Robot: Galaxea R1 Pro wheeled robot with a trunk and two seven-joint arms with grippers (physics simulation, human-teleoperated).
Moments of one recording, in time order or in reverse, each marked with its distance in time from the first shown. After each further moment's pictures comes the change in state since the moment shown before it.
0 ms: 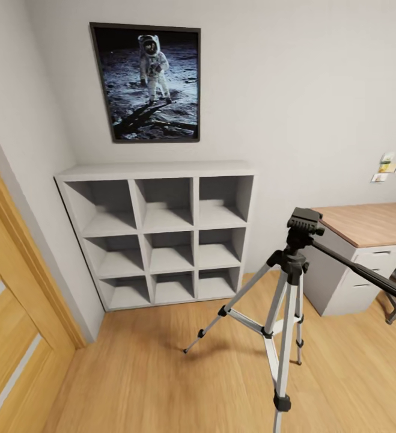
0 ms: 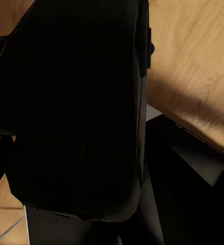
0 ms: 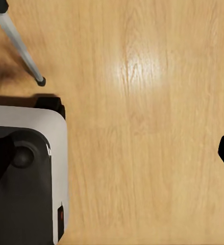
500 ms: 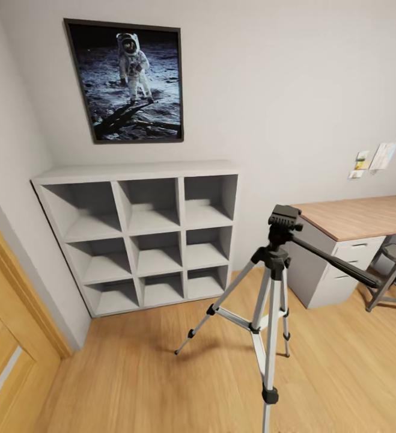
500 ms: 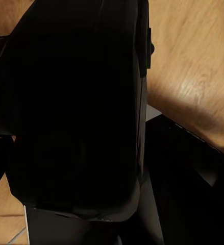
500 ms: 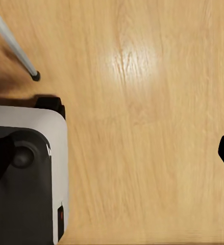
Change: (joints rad) left arm 0.000 0.000 0.000 0.000 0.000 0.000 0.000; right arm 0.000 0.000 0.000 0.000 0.000 0.000 0.000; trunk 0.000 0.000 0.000
